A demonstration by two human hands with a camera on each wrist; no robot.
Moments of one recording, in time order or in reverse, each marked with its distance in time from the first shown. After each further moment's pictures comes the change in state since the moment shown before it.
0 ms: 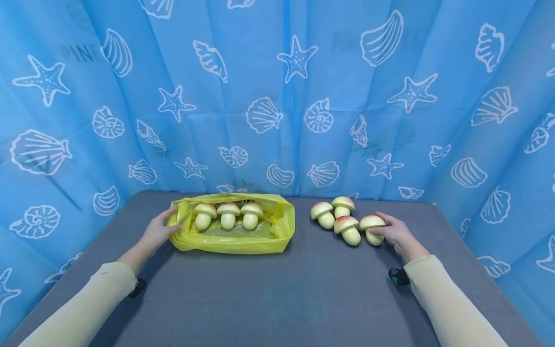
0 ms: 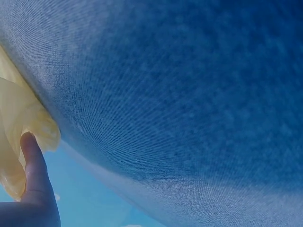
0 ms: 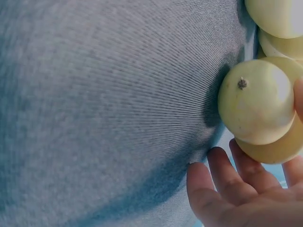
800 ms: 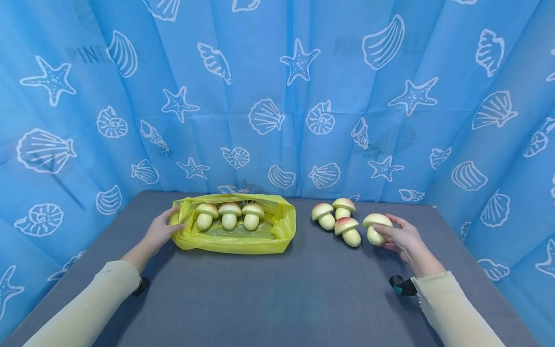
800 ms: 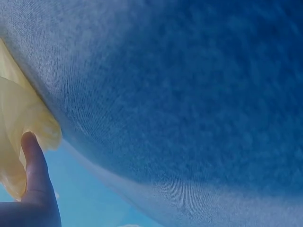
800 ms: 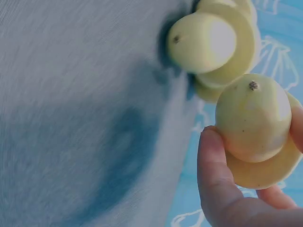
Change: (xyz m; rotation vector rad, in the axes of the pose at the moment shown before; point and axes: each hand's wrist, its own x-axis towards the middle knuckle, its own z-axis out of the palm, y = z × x) left_hand 0.001 -0.001 0.001 0.011 0.015 0.014; right_hand -0.032 -0.015 0.001 0.367 0.096 0.045
